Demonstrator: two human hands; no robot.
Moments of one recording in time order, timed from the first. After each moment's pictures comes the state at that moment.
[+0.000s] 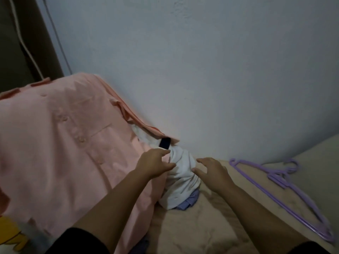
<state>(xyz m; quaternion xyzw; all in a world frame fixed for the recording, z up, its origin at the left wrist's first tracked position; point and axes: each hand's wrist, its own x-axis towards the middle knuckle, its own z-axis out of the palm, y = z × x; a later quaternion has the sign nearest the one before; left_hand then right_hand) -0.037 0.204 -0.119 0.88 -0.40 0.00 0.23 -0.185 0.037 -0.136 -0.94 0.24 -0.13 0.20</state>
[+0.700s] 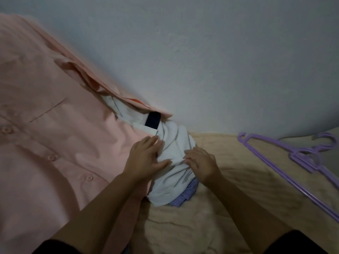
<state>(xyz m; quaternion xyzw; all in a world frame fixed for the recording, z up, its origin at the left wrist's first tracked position) 0.016 0.150 -0.230 0.85 -0.47 0.09 0.21 -0.114 -0.024 -0.254 -0.94 0.15 -0.14 0.25</state>
